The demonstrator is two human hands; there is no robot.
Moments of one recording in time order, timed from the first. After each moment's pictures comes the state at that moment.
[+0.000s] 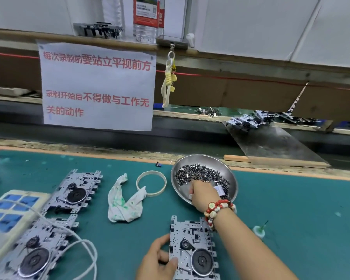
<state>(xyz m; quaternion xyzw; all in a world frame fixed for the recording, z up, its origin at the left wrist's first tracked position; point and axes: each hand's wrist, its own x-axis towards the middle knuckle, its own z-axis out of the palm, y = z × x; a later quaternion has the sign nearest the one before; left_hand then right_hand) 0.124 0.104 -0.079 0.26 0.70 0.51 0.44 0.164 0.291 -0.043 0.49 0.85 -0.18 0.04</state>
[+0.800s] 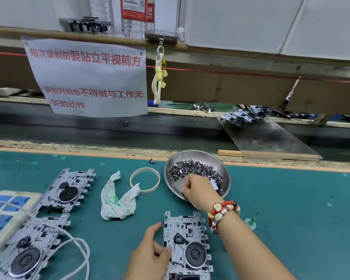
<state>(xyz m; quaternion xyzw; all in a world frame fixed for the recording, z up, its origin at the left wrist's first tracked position) 0.117 0.113 -0.085 0.34 0.78 0.41 0.34 0.179 0.280 -0.027 0.46 0.85 -0.26 -0.05</state>
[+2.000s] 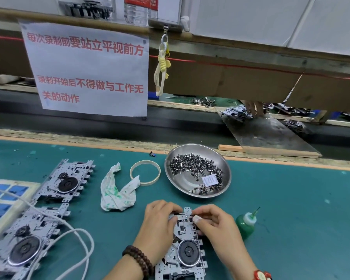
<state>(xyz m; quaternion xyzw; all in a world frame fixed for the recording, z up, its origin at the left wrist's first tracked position) 0.105 0.151 -0.084 0.57 0.73 0.35 0.16 0.245 0.211 -0.071 0.44 0.61 -0.58 -0.32</state>
